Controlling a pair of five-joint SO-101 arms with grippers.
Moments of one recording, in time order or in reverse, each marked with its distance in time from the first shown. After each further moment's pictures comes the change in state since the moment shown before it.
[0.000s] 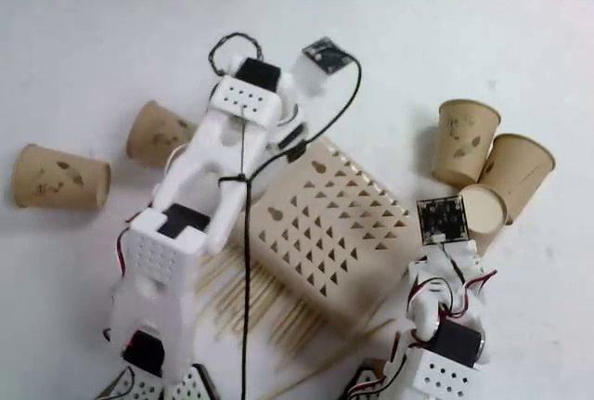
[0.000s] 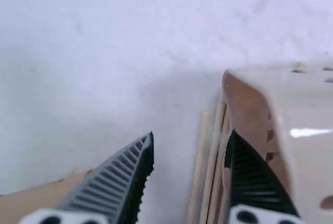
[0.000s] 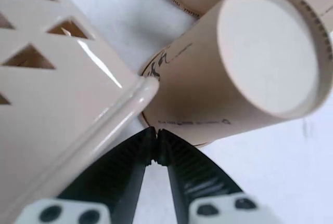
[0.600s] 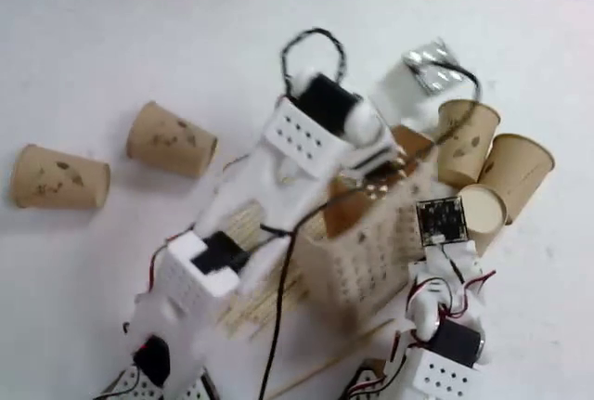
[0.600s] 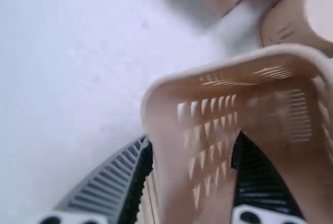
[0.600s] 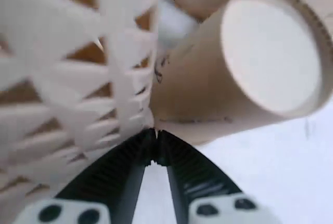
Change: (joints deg) left arm 20.4 -1.4 -24.5 14.2 2.5; right arm 0.6 0.1 0.0 0.2 0.0
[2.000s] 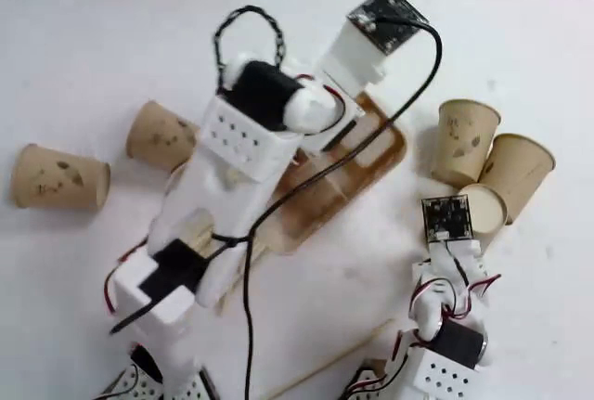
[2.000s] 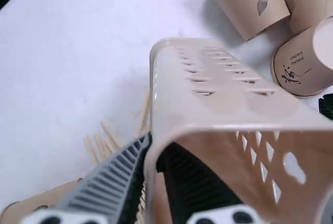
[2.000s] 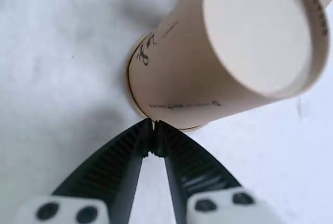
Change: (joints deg) left arm -7.0 -17.0 5.2 1.2 7.0; right arm 1.8 -0.1 0.0 0.0 0.1
